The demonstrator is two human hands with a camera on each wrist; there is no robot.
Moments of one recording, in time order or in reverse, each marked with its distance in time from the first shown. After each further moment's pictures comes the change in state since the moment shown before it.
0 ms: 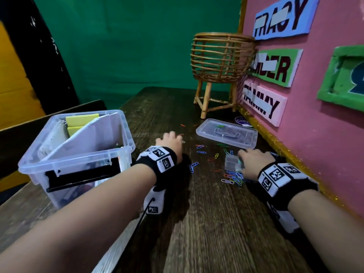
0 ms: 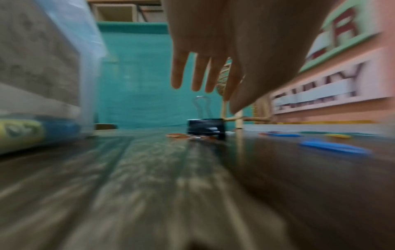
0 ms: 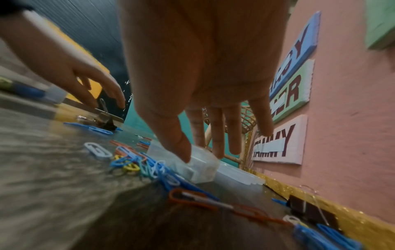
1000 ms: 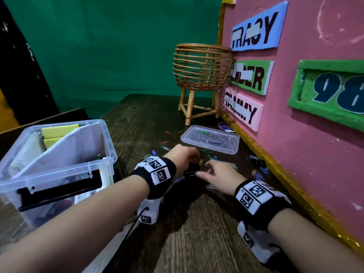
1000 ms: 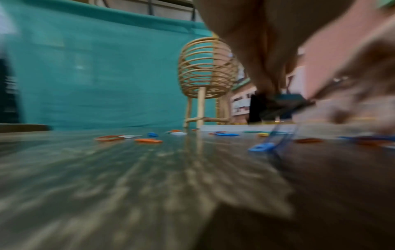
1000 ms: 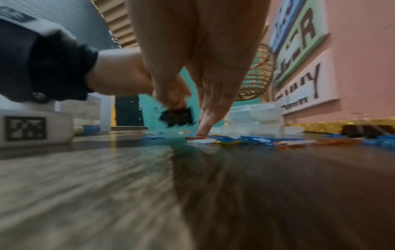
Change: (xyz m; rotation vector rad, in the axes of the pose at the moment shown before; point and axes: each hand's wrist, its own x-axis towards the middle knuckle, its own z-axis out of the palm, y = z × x) left_hand 0.002 0.036 0.000 -0.420 0.079 0.493; right_hand -0.031 -0.032 -0.006 0.626 0.035 -0.117
